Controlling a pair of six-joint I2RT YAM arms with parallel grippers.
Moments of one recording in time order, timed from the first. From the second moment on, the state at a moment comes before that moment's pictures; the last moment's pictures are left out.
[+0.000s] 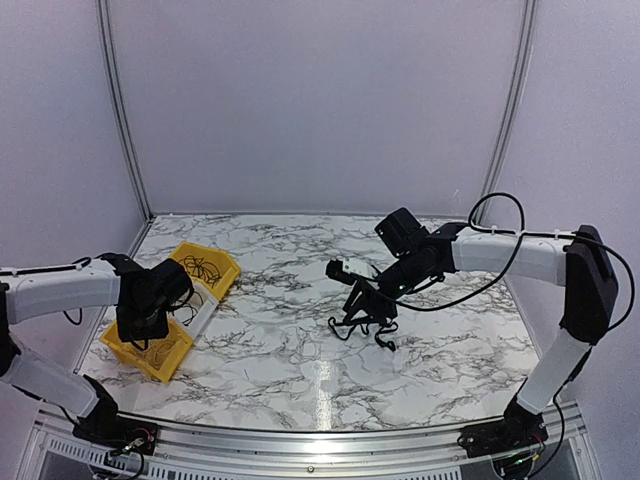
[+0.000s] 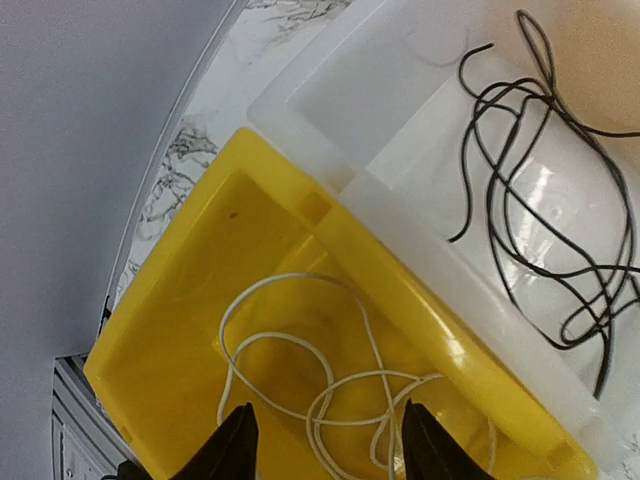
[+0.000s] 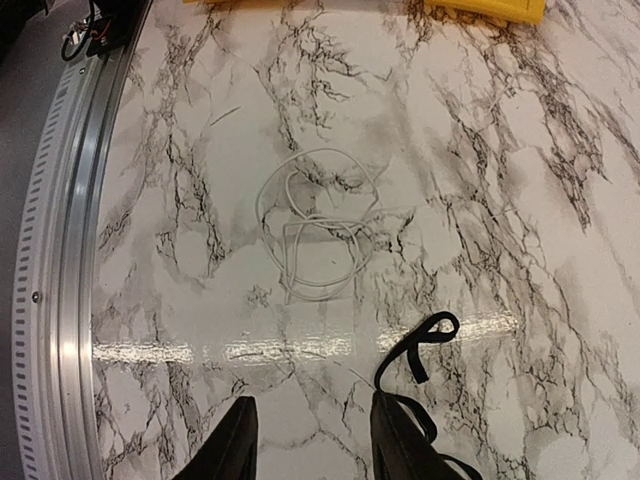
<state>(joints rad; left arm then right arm) -0.57 1.35 0.77 -1.01 -0.58 -0.95 0.70 1.68 1.21 -0.59 -0.61 -0.58</state>
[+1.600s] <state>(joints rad) -0.90 1.71 1.03 -0.24 0.01 -0.92 0.70 1.71 1.21 -0.58 -0.51 -0.58</state>
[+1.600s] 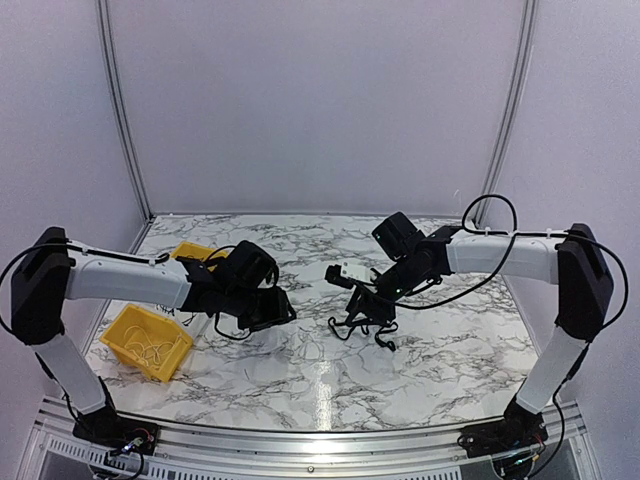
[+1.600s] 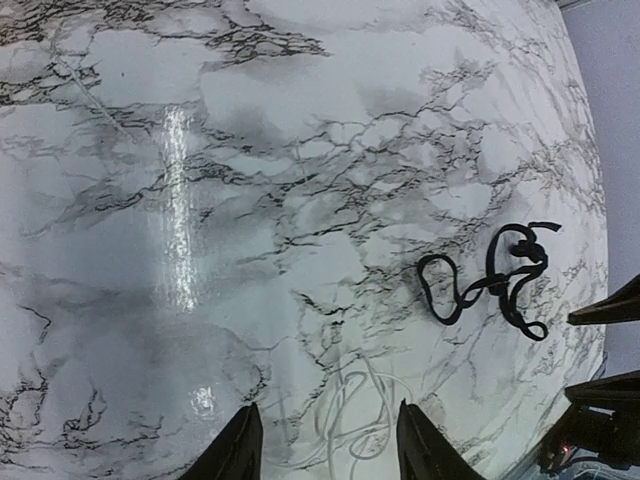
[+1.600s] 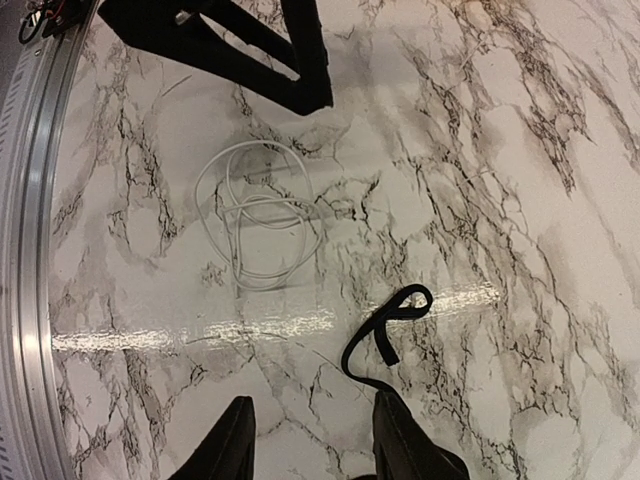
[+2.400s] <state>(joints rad) -0.95 1.77 1.12 -0.22 0.06 -0.75 0.70 1.72 1.24 -0.58 -0.47 -0.56</state>
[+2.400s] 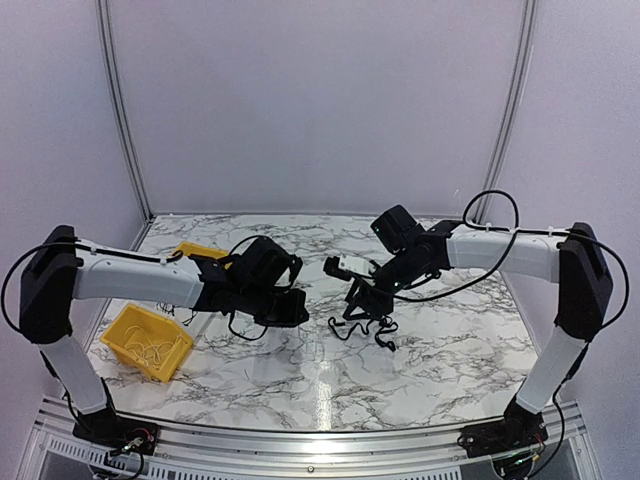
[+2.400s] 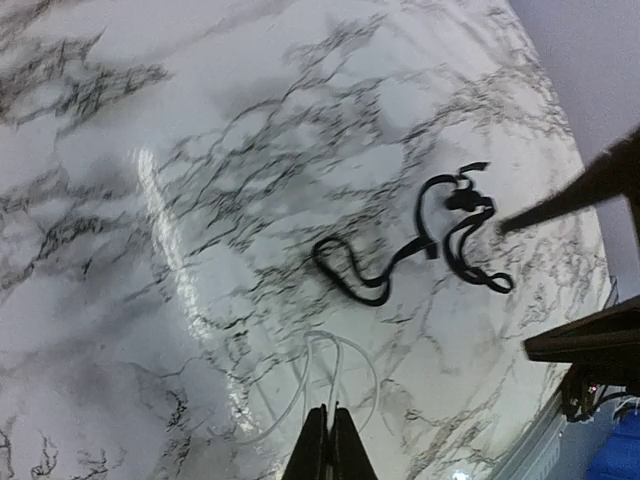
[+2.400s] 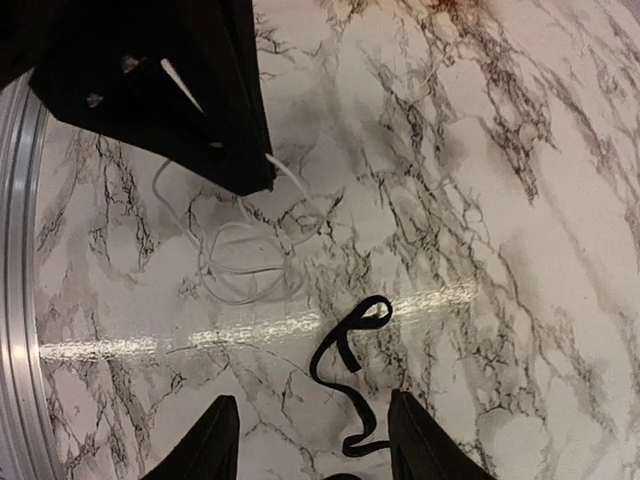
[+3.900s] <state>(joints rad) -1.01 1.65 0.94 0.38 -0.07 -0.44 0.70 1.62 1.39 -0.63 -0.80 -0.52</state>
